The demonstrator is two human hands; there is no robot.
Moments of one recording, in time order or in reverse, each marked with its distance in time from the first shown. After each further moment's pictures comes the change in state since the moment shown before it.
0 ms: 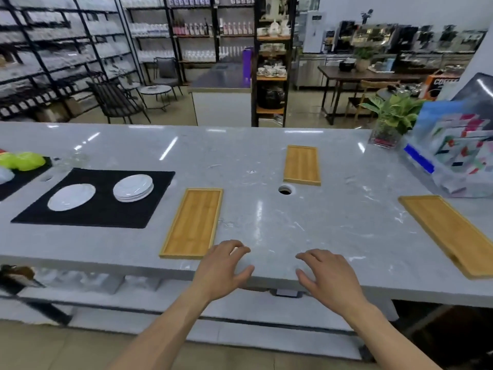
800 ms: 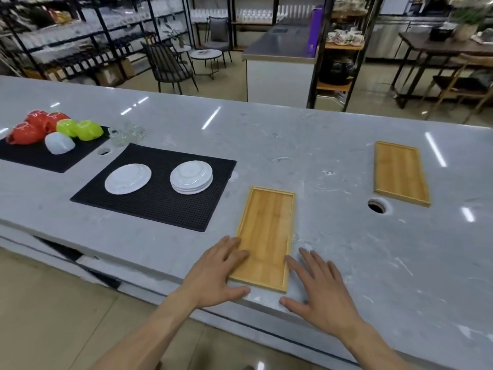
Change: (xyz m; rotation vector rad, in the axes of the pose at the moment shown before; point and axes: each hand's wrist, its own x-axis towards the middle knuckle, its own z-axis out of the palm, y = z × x) left_hand -0.031 -0.204 -0.024 -0.024 -0.172 -0.159; right_hand 0.136 -0.136 0.104 0.071 -0.284 -0.164
